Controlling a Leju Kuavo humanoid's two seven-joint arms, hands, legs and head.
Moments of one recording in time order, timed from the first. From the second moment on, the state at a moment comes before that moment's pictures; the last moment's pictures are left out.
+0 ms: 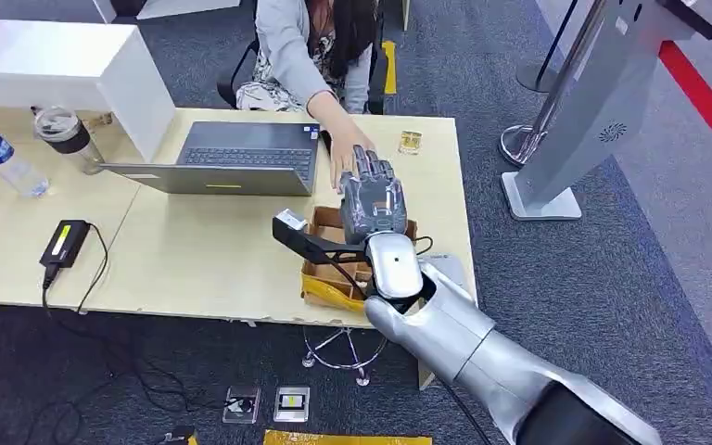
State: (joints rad) left arm -0.16 0.13 -0.99 -0.19 0.71 0.26 0.05; right arm -0.84 0.15 0.99 -0.84 1.09 -0.17 0.49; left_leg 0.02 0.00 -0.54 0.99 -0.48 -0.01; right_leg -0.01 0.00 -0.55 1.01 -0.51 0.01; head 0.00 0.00
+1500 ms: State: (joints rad) left arm -0.10 0.15 -0.98 -0.19 0.71 0.26 0.11; right arm -0.43 -0.49 0.37 -0.95 0.24 -0.34 0.51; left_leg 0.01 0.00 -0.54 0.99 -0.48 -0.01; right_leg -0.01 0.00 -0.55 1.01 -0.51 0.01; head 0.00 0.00
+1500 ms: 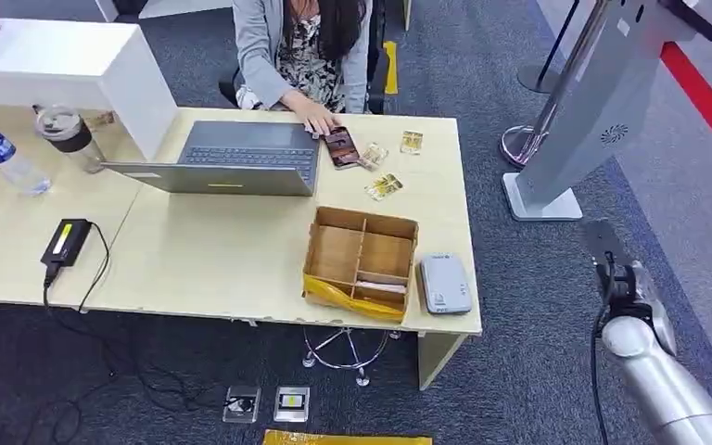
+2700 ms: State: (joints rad) left arm -0.10 0.15 -0.78 -0.20 1.07 0.29 -0.27; right arm -0.06 -0.29 0.19 -0.29 -0.45 -0.40 -0.04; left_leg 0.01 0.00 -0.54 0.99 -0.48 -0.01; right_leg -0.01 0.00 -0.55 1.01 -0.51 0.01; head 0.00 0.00
